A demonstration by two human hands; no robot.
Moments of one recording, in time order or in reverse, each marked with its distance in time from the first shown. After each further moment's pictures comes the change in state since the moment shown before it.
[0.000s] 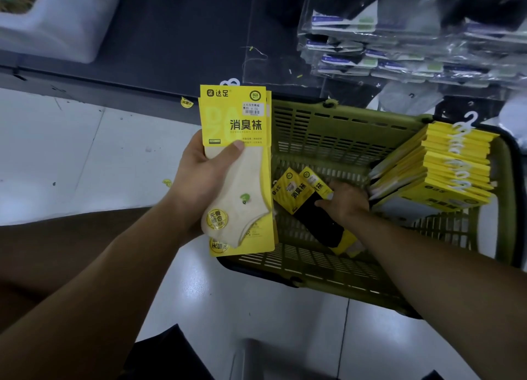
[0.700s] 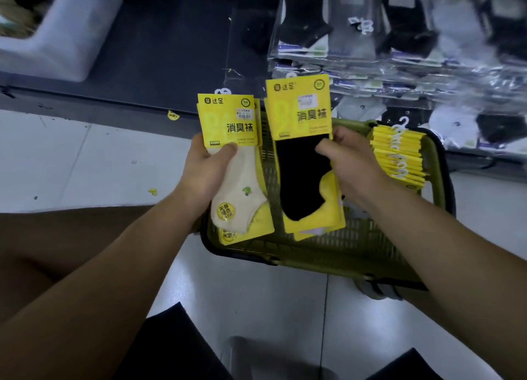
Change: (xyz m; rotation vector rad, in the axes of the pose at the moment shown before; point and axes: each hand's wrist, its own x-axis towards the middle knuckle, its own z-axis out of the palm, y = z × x) left_hand -0.015 0.010 0.033 0.162 0.074 0.111; right_hand -0.097 -0.043 -0.145 1.186 0.125 -0.166
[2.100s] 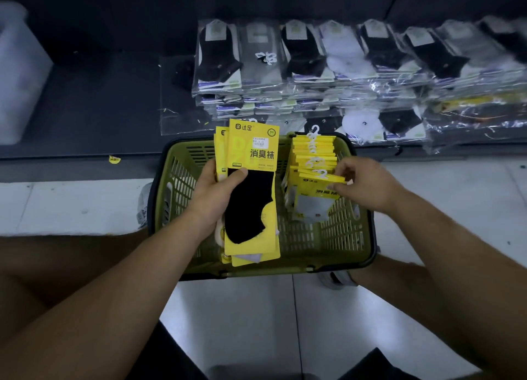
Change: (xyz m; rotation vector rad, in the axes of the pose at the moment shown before) left_hand -0.020 -0.007 0.103 -0.036 -0.286 -0.004; right_hand -0.056 0.023 -0.177 -0.839 0.090 -0.114
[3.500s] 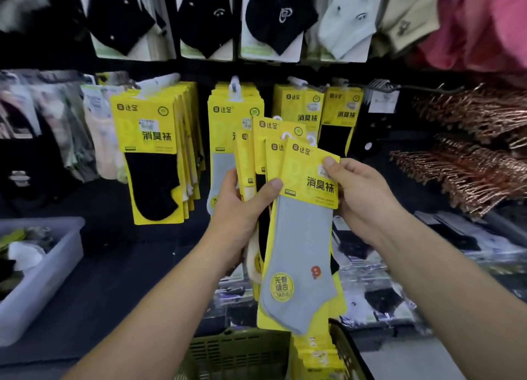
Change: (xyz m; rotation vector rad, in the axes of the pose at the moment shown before) left_hand -0.025 0.301 0.064 -0.176 -0.250 0.743; right_hand 0.033 -0.252 -0.223 1.096 0.419 -0.267
